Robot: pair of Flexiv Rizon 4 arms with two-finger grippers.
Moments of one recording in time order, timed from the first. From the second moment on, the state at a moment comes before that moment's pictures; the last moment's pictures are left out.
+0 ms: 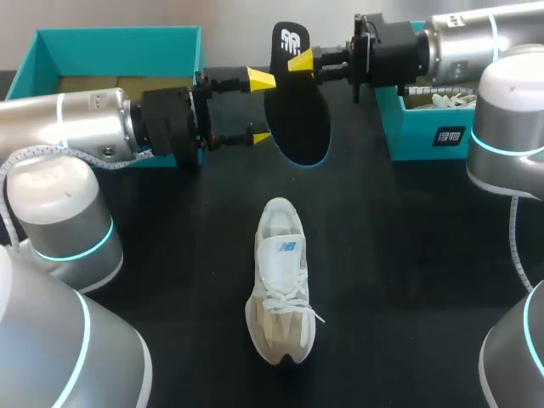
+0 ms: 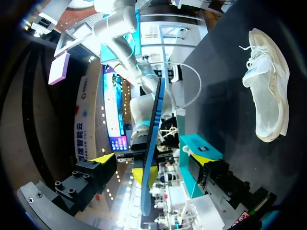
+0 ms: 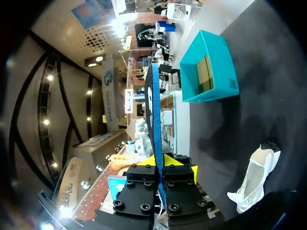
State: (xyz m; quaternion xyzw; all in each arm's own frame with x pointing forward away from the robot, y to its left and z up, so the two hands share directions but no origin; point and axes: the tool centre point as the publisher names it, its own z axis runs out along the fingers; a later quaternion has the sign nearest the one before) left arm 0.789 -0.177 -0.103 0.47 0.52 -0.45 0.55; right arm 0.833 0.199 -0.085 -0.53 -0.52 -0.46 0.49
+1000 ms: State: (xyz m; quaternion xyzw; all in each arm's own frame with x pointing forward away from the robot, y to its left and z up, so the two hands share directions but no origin) left arm 0.794 -0.199 -0.095 0.48 0.52 -0.43 0.57; right arm 0.833 0.202 -0.085 -0.53 -0.52 -0.46 0.49
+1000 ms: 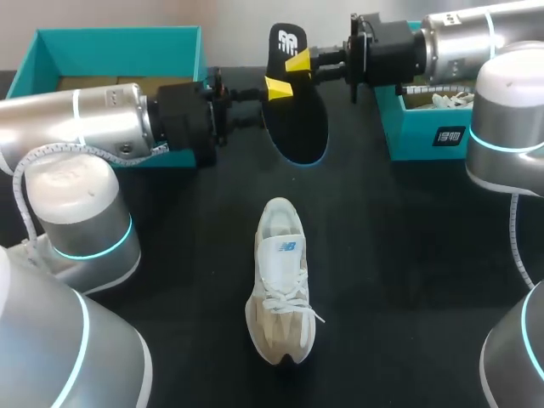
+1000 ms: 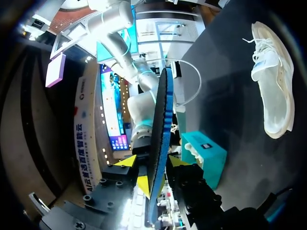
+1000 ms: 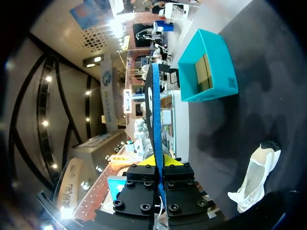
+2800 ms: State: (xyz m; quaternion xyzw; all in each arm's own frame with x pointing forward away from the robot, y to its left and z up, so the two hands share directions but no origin) left arm 0.782 -0.140 -0.126 0.30 0.66 -0.61 0.33; right arm 0.781 0.164 -0.098 -0.53 -0.51 -0.47 0.48
